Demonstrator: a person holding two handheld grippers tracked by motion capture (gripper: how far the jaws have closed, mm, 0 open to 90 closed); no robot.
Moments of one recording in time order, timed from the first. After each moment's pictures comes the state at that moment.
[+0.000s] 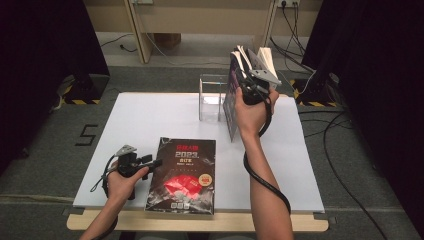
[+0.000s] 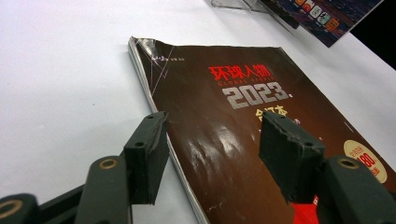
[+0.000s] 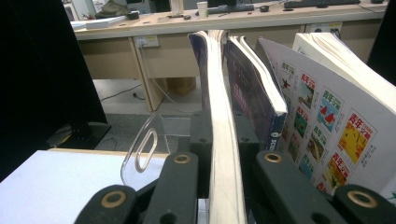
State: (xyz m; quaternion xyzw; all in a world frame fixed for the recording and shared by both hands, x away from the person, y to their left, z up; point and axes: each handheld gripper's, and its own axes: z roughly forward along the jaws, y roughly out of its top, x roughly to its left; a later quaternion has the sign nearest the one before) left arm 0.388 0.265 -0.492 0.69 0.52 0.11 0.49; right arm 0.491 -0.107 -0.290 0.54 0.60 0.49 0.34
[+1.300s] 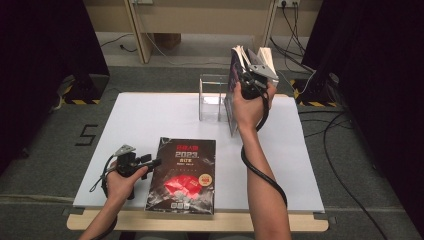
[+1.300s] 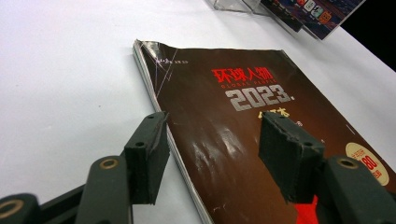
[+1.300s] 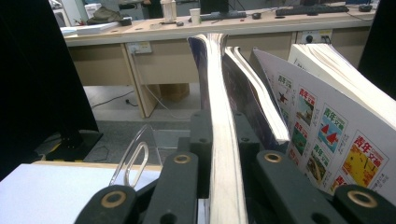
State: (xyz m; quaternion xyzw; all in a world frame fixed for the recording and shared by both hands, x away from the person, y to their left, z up) left arm 0.388 0.268 -0.491 0.69 0.52 0.11 0.49; right arm 0.510 -0.104 -0.290 0.54 0.59 0.49 0.36
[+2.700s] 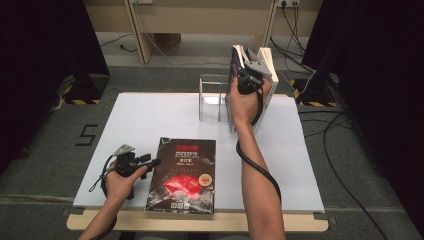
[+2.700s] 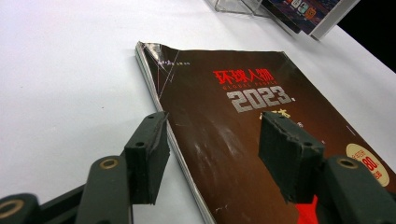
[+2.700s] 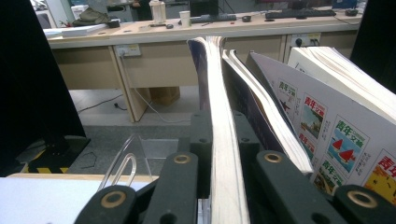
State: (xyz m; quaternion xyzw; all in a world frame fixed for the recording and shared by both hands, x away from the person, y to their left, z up) left arm 0.388 0.270 -0.490 0.69 0.52 0.11 0.49; right arm 0.533 -0.095 -0.296 0.55 0.57 0.48 0.38
